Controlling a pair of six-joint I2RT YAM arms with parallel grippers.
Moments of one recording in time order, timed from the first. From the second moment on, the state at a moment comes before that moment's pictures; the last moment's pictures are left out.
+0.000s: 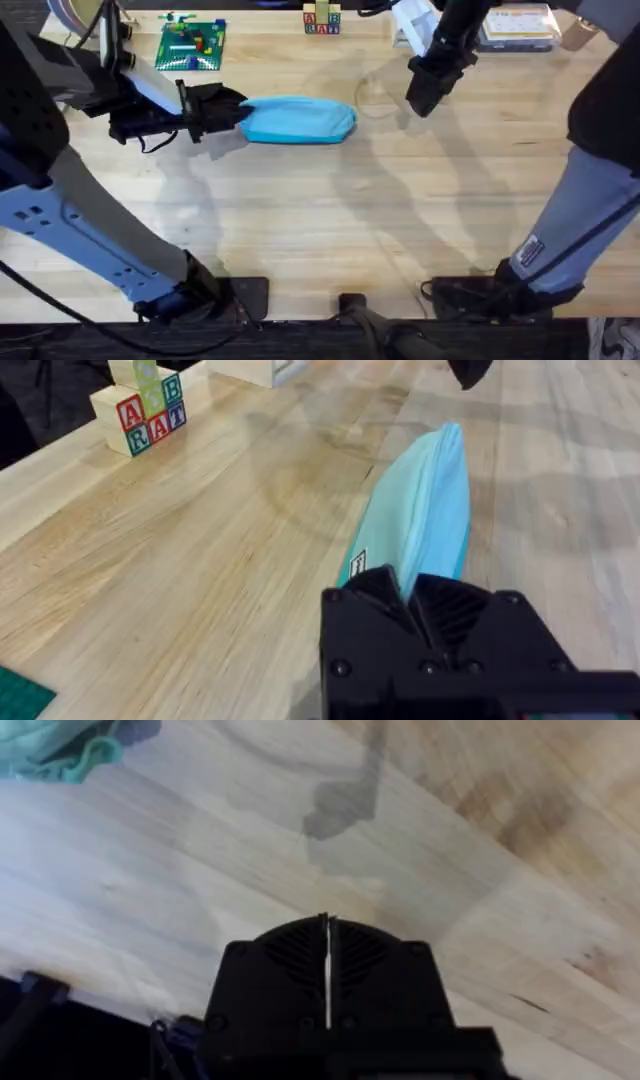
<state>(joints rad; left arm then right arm) 0.42 2.01 1.10 -0.90 1.38 1.71 0.22 2.10 1.84 -1.46 -0.03 -0.36</state>
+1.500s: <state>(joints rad) 0.42 2.01 1.10 -0.89 1.38 1.71 0.39 1.45 1.92 -1.70 -0.08 -0.27</state>
